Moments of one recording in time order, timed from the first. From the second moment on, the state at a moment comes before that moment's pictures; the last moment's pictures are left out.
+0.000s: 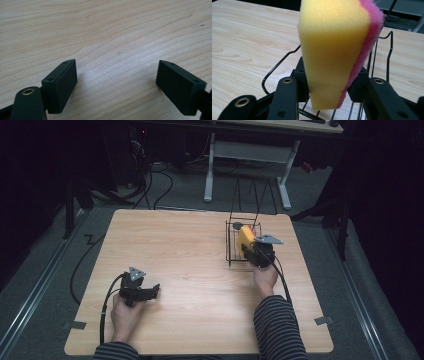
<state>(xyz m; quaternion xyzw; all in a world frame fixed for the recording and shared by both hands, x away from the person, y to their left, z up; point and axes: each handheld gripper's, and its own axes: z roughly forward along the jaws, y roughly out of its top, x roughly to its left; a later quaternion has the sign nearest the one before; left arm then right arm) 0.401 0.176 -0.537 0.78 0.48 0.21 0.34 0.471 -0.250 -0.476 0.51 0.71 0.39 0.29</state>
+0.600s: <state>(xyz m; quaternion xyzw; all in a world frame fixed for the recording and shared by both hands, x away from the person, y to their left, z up) 0.402 0.175 -0.537 0.78 0.48 0.21 0.34 0.477 -0.246 -0.484 0.52 0.70 0.39 0.29</state>
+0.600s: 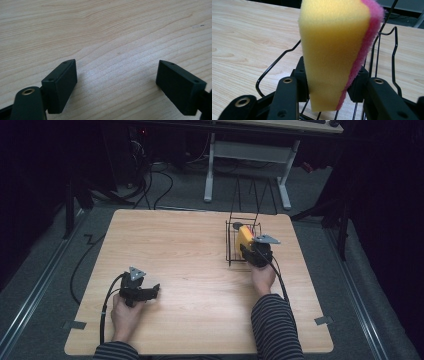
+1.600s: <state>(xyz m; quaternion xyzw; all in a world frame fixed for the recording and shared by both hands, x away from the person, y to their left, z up) 0.402 0.175 -0.537 0.78 0.48 0.21 0.34 0.478 -0.253 -0.484 0.54 0.70 0.39 0.26</state>
